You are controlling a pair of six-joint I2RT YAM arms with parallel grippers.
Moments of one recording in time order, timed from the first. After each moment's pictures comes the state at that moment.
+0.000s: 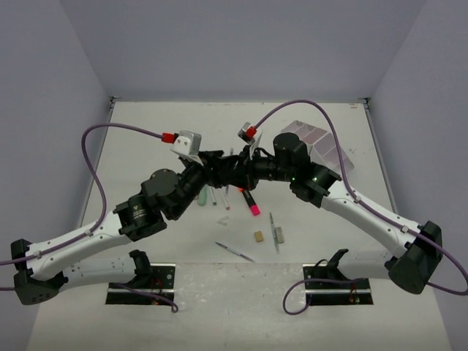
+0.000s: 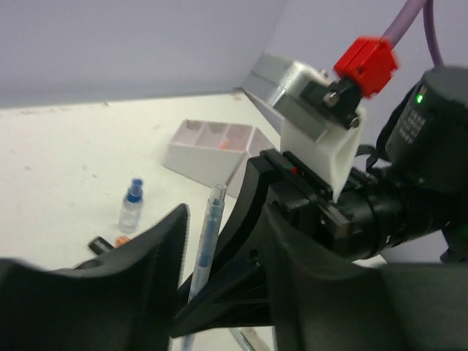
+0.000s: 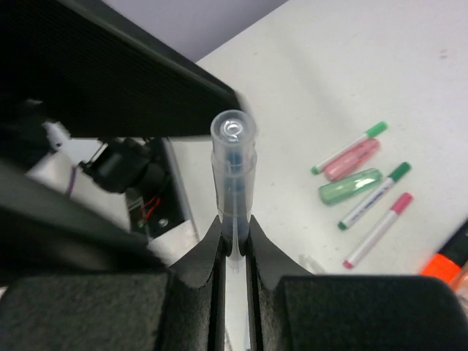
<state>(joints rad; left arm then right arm) -1.10 0.95 0.95 0.04 -0.50 -0.36 0.81 1.26 1.13 -0.19 -0.51 0.27</state>
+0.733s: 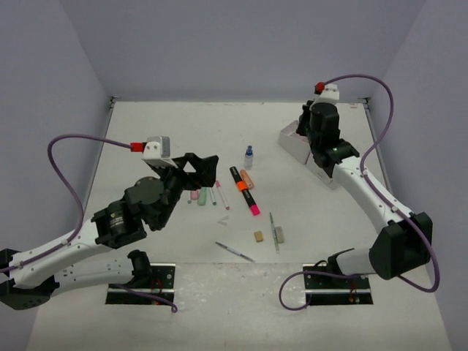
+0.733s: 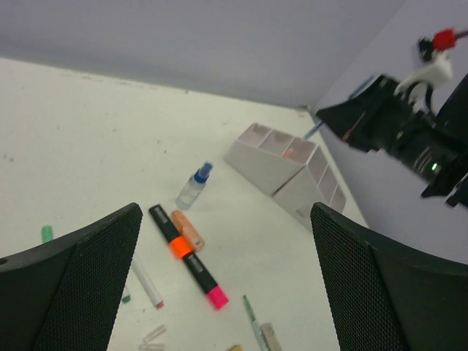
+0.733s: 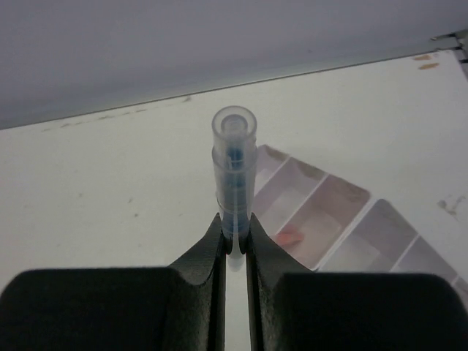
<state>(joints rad) -1.14 0.82 1.00 -0.23 -0.82 -0.51 0.35 1.38 1.17 -0.10 0.33 0.29</state>
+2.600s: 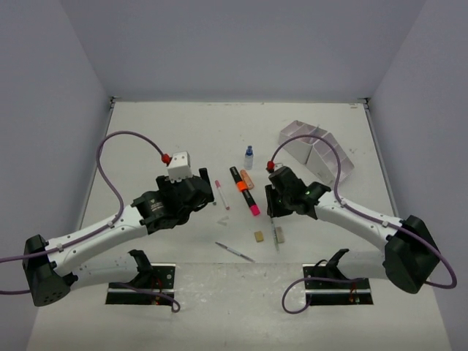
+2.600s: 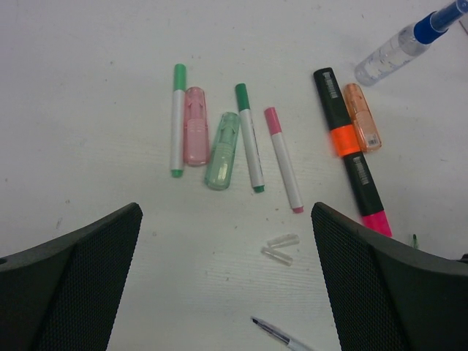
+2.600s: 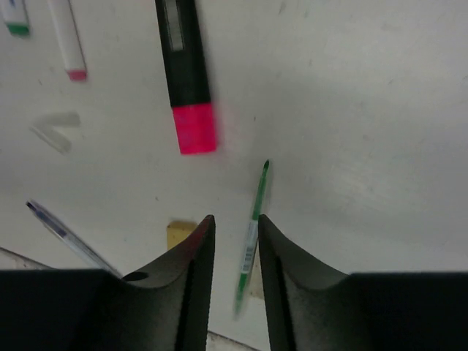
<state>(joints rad) -0.97 1.05 0.88 -0.71 -0.78 -0.90 0.70 1.25 0.82 -0.52 0.07 0.48</state>
